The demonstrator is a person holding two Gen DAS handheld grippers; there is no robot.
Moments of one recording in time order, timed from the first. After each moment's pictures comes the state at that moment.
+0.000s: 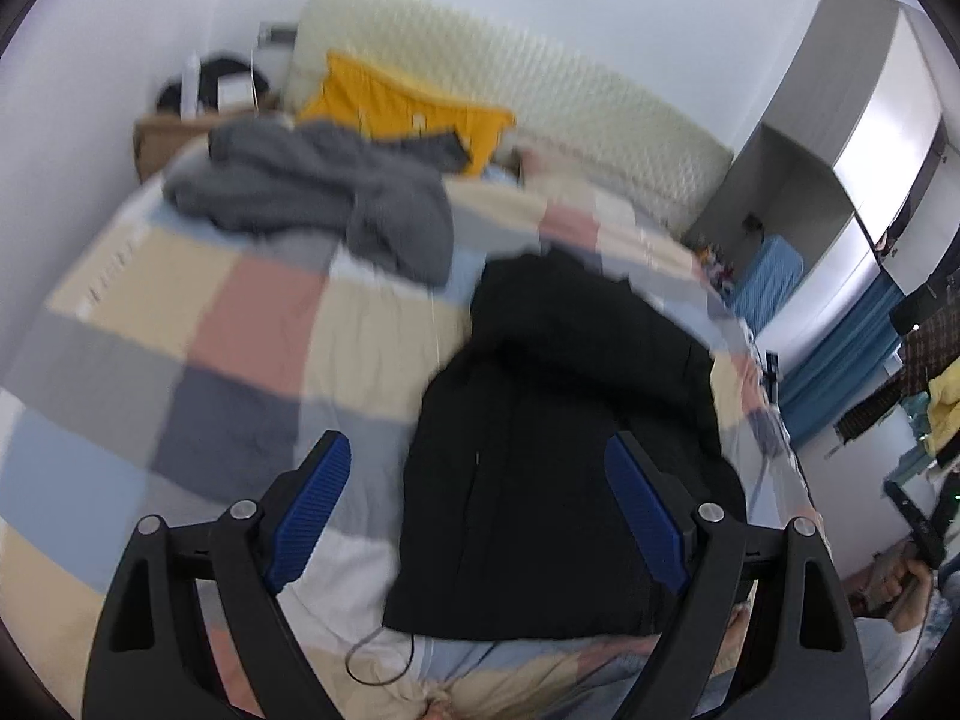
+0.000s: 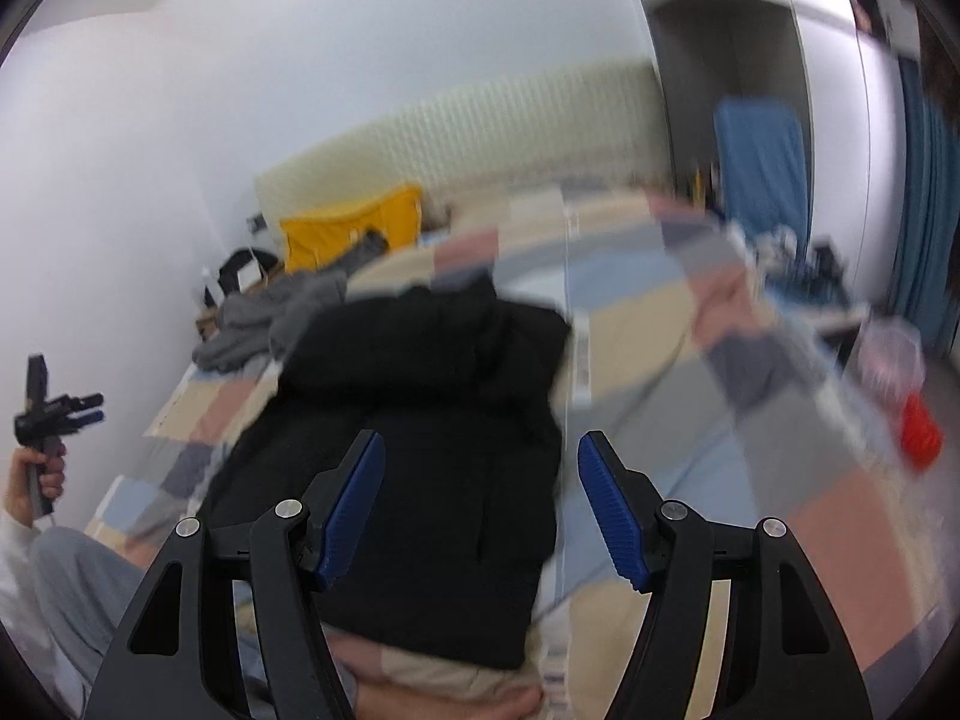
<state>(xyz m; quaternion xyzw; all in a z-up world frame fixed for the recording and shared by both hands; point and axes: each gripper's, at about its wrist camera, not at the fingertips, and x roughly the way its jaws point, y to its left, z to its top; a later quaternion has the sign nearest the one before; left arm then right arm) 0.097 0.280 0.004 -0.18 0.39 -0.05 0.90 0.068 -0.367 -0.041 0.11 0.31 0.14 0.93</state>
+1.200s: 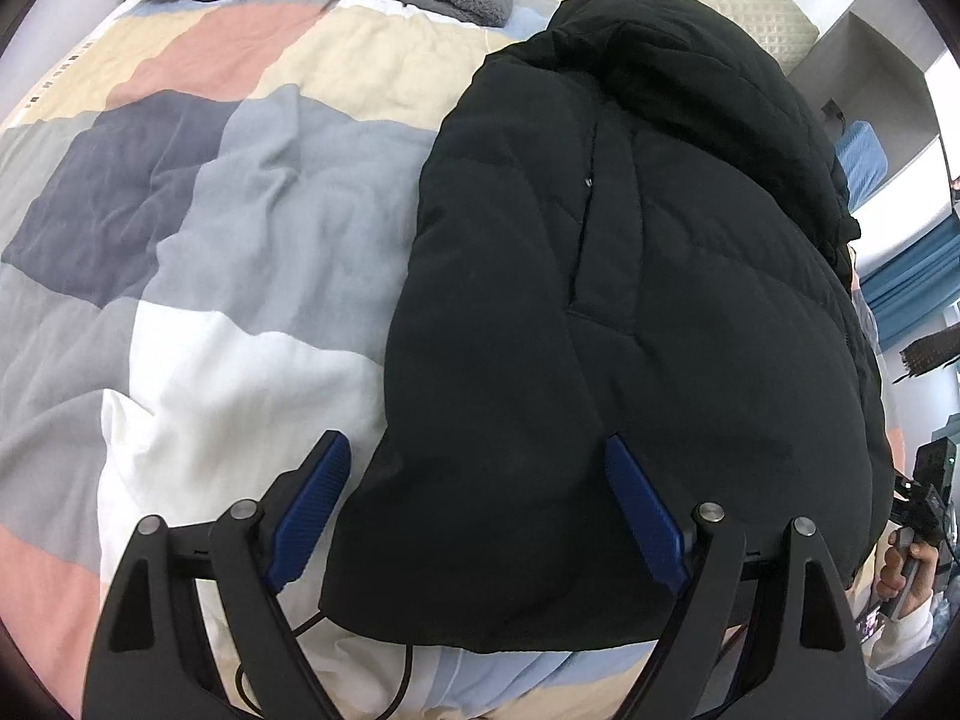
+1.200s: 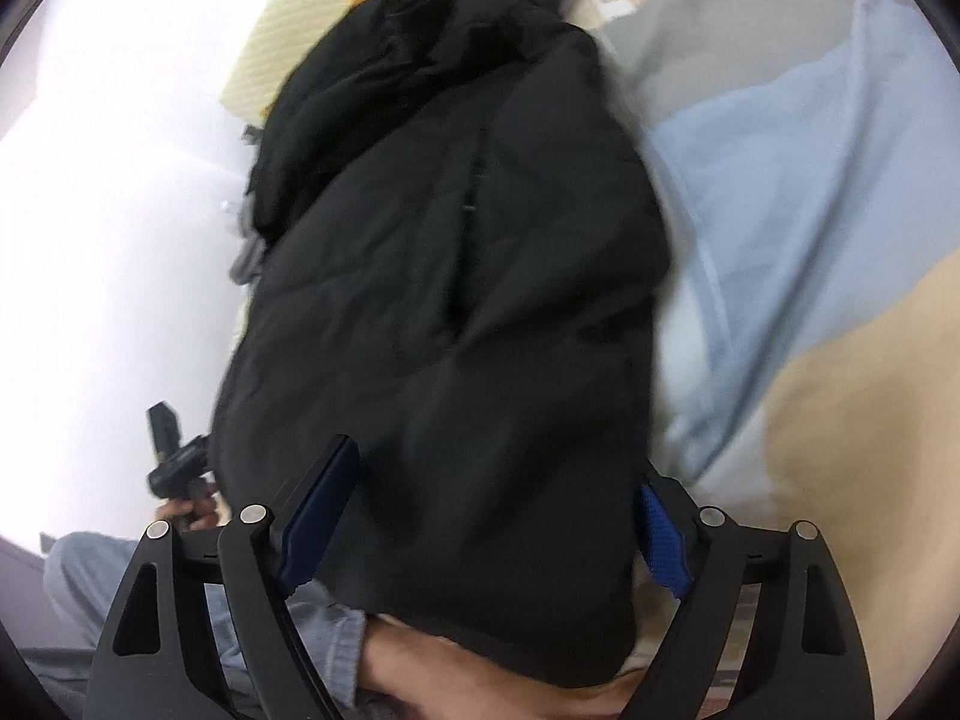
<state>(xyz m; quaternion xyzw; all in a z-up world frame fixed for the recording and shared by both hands) 0.119 0.224 -0.222 -0.17 0.53 -0.03 0.83 0.139 -0.340 -0.277 0.29 0.51 0.26 0.77</state>
